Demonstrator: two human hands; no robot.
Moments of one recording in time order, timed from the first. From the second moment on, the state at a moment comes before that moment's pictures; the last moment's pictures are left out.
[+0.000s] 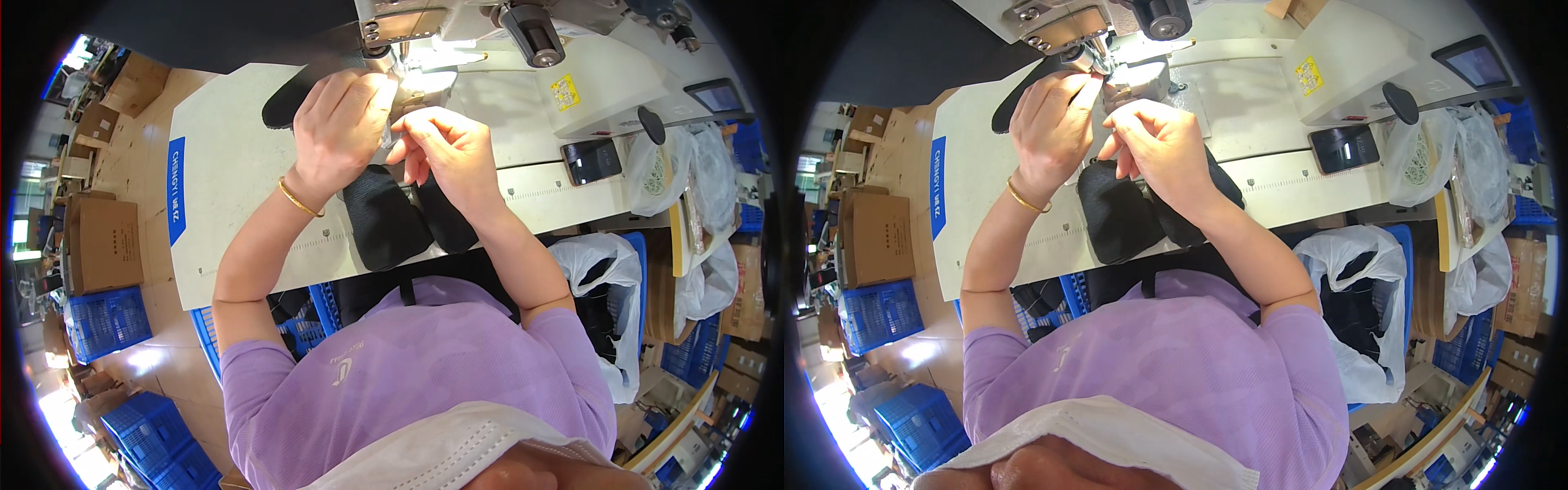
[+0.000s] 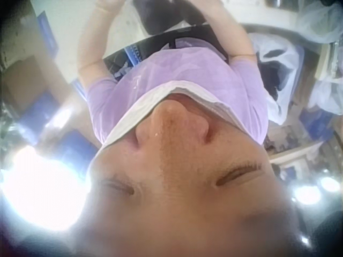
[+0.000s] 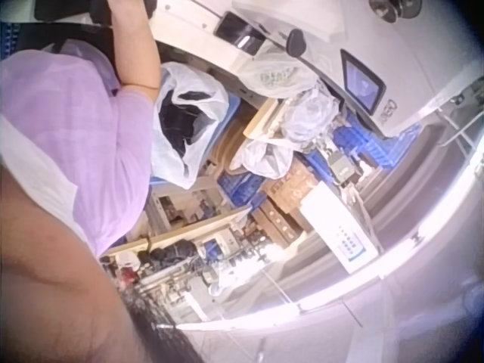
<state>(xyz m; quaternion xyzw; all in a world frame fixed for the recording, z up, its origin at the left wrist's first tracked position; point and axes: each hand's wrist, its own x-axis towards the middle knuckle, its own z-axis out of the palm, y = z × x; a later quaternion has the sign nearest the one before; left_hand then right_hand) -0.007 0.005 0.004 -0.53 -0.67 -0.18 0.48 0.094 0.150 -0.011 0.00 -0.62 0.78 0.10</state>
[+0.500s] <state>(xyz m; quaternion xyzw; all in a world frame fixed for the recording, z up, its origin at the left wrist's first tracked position) 0.055 -0.040 0.037 -0.56 -0.72 -0.16 0.37 0.116 0.124 -0.018 0.07 -0.59 0.80 0.07</state>
